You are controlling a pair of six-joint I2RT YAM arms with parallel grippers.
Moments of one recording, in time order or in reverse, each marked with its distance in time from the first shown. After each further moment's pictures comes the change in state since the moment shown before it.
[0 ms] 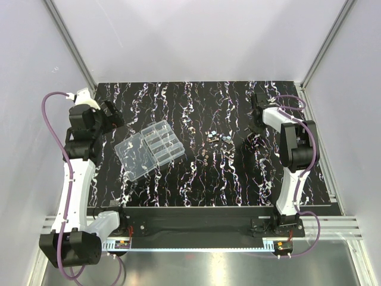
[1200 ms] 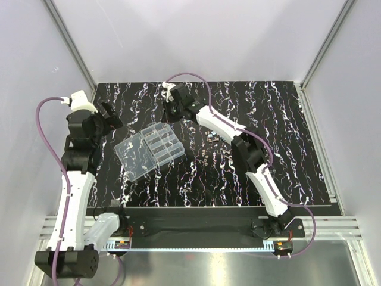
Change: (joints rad) left arm -0.078 -0.112 0.000 -0.022 -0.182 -0.002; right arm 0.589 0.381 0.800 0.101 -0.532 -0.521
